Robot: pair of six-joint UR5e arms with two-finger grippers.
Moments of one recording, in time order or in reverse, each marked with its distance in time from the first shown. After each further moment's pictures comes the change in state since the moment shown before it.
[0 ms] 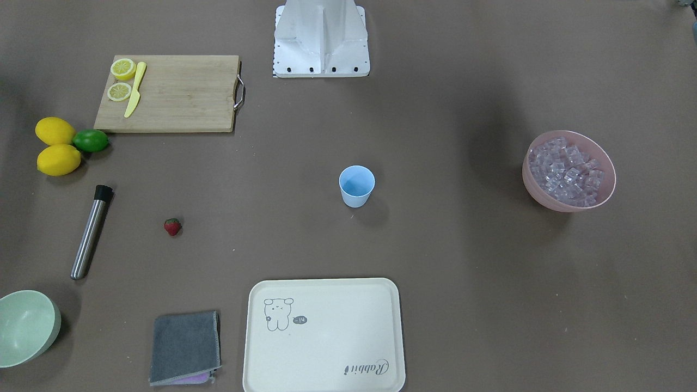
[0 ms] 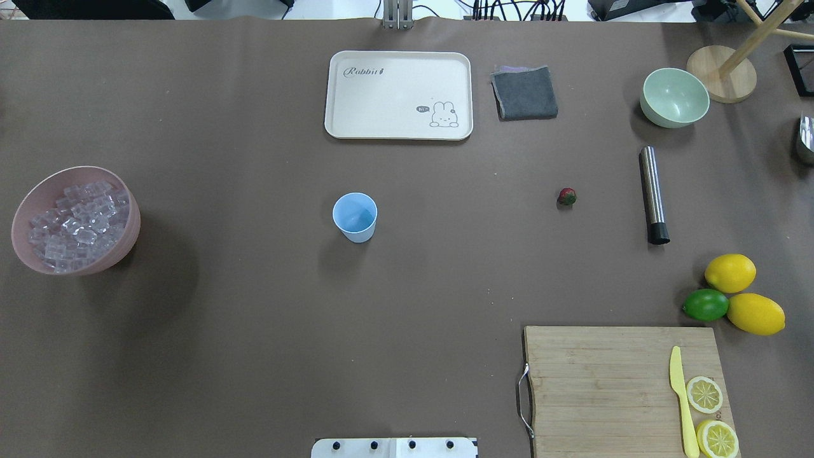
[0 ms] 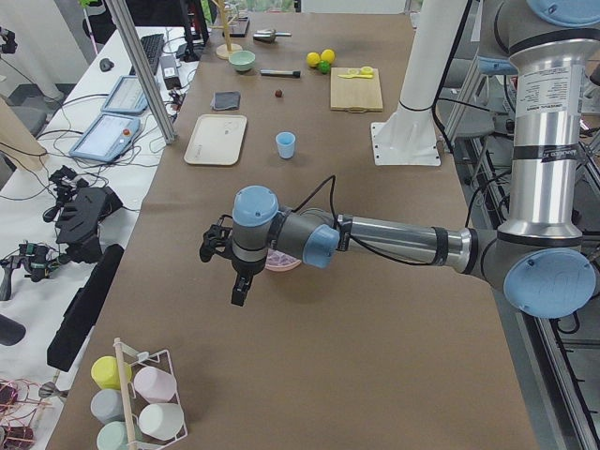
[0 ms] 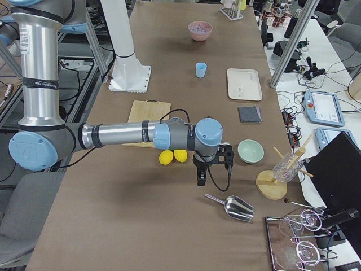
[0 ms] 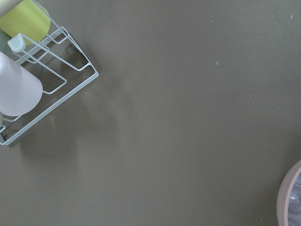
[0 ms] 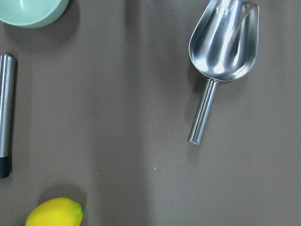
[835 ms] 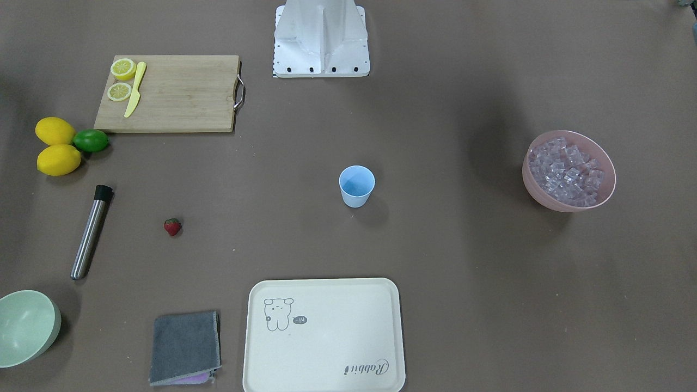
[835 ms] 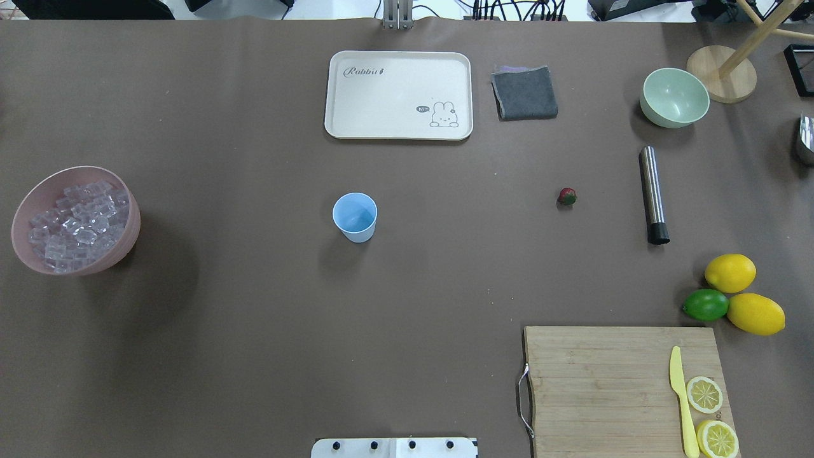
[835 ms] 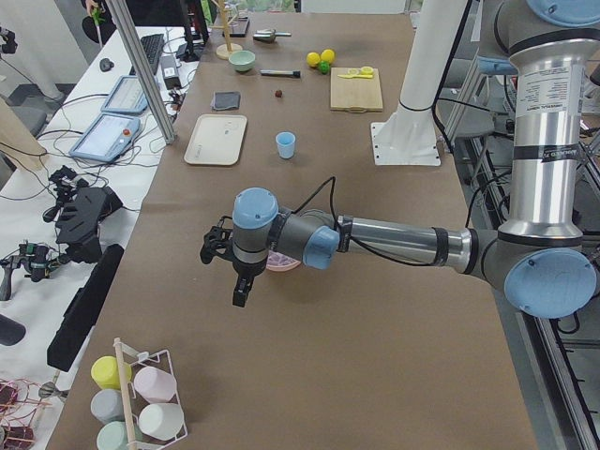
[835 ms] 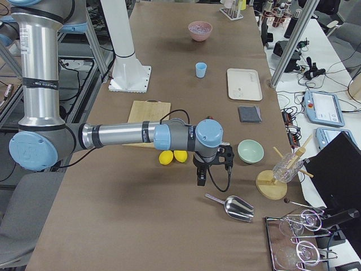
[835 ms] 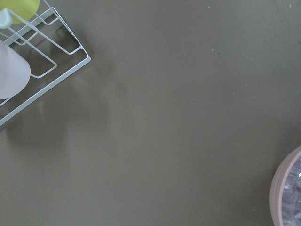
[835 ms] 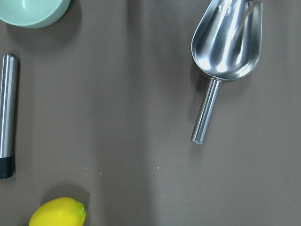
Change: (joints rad) left arm 0.000 -0.002 0.003 0.001 -0.006 -0.001; right arm 0.000 0.000 -0.005 0.001 0.012 0.002
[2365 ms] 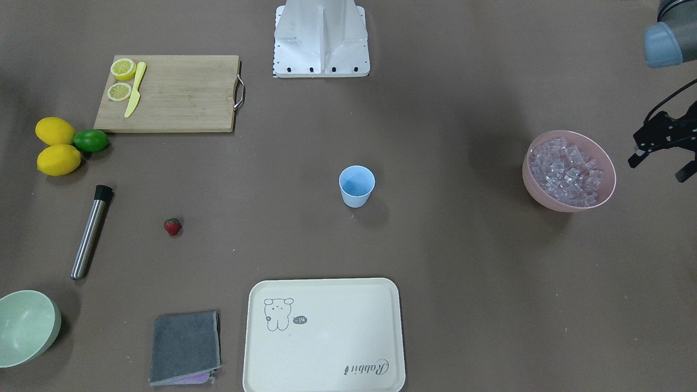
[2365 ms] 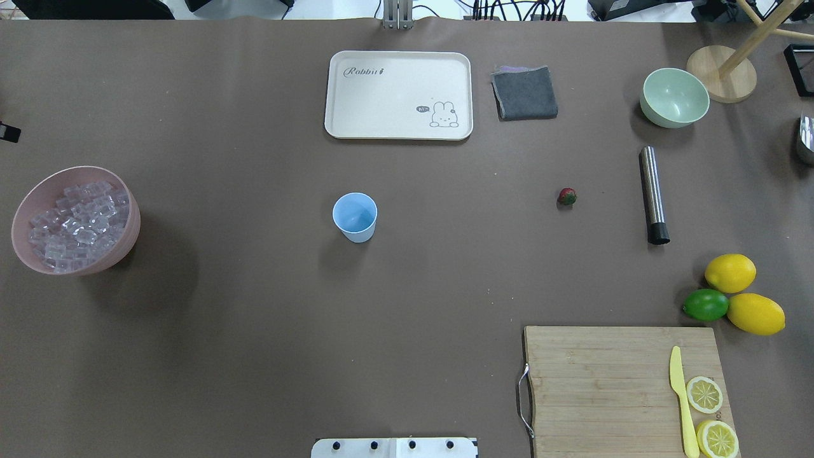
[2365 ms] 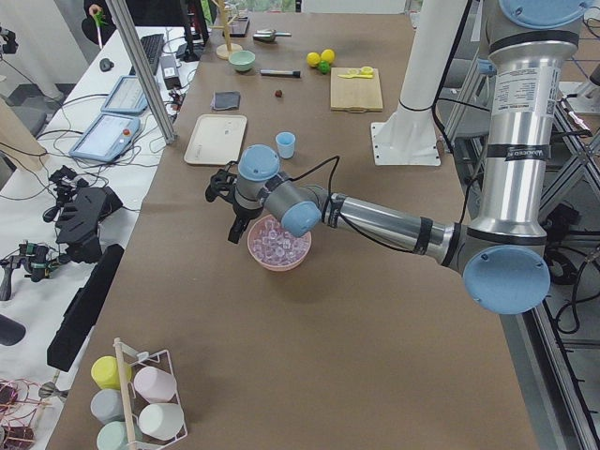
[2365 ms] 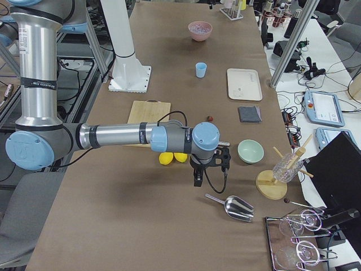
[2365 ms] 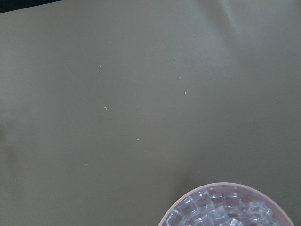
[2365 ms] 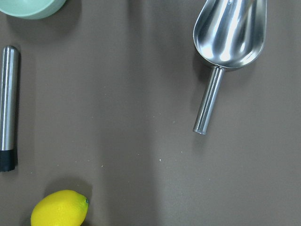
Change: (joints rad) left arm 0.212 -0.073 -0.067 -0.280 -0.036 -0.269; right arm 0.000 -0.023 0.004 0.003 0.021 -0.002
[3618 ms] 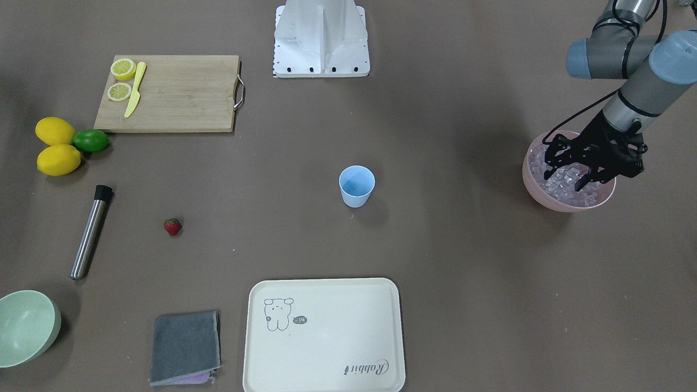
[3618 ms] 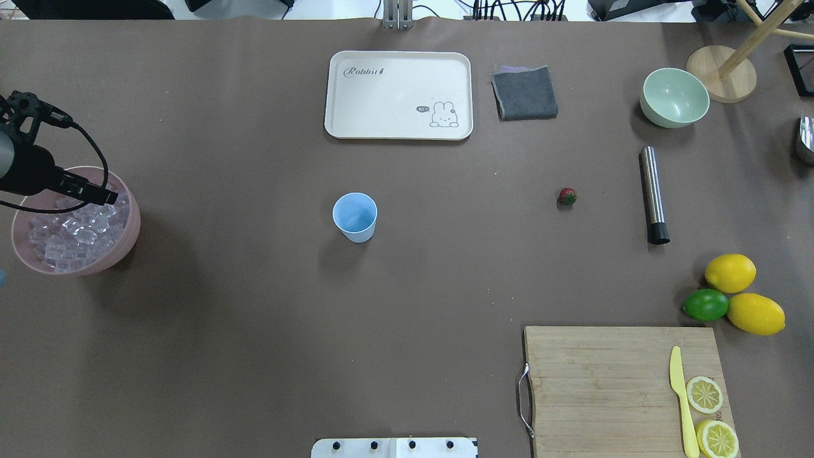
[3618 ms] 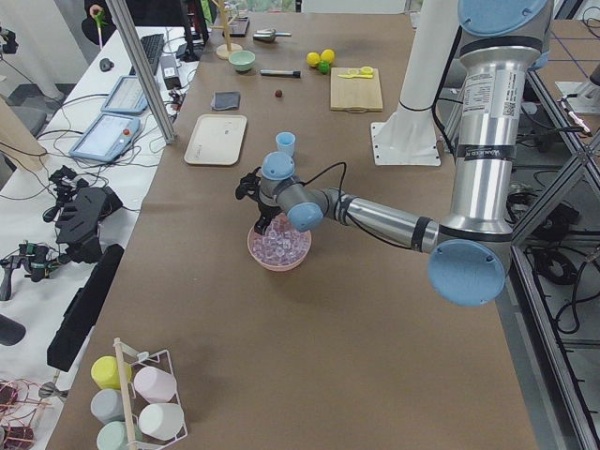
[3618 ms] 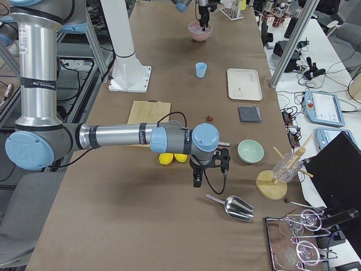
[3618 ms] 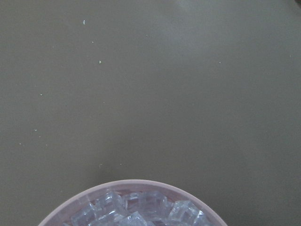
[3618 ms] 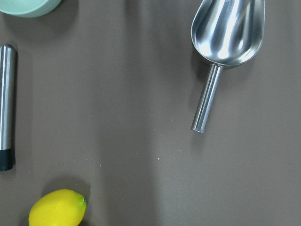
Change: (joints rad) left arm 0.282 -0.011 0.056 -0.075 0.175 -0.102; right arm 0.000 -0.002 -0.004 0.000 -0.001 0.000
